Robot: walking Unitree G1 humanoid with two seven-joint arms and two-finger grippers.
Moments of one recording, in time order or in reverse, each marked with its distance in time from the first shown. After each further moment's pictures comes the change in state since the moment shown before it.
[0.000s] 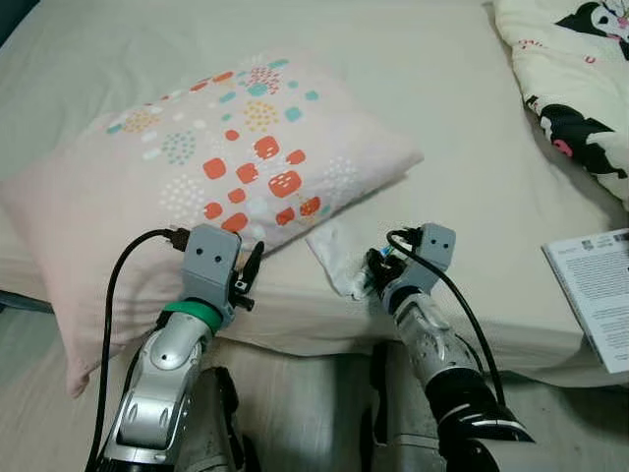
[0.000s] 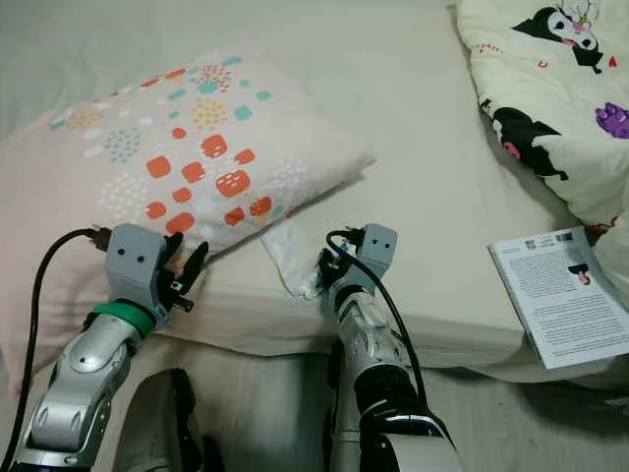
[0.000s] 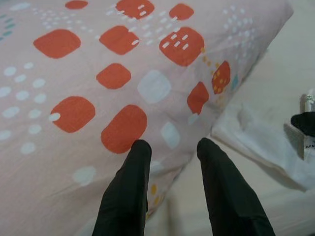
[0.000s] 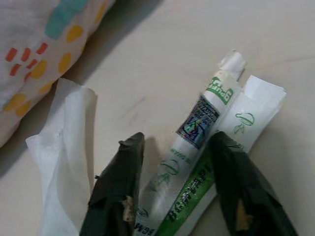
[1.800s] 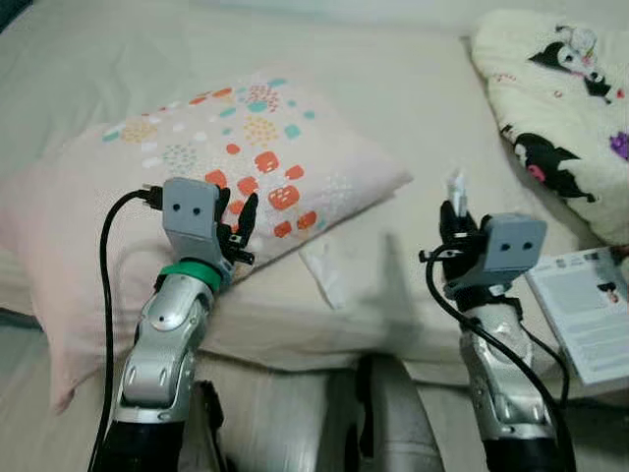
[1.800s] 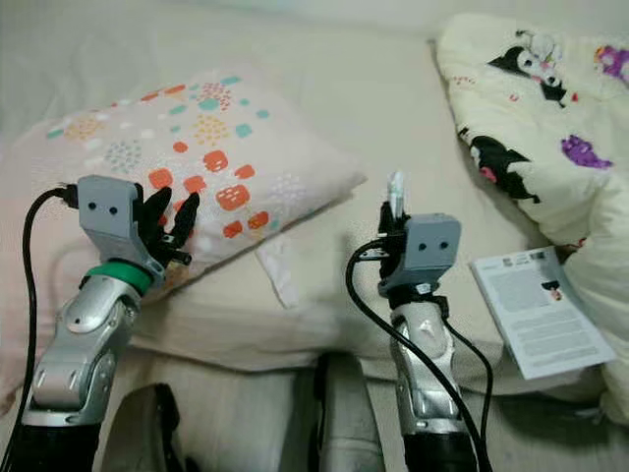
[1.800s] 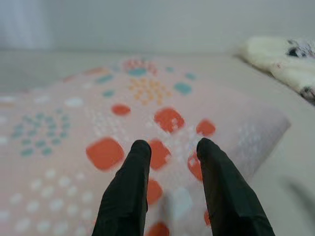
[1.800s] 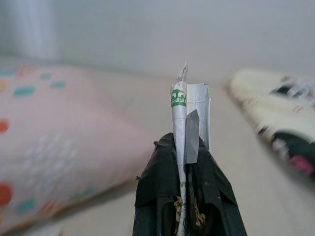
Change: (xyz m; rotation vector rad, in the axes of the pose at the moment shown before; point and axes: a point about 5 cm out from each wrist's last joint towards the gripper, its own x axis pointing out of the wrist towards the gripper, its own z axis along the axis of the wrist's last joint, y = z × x) left arm 0.027 0.019 0.039 -0.153 -0.149 0.105; right arm -0.071 -0.010 0.096 -0.451 -0.620 0.068
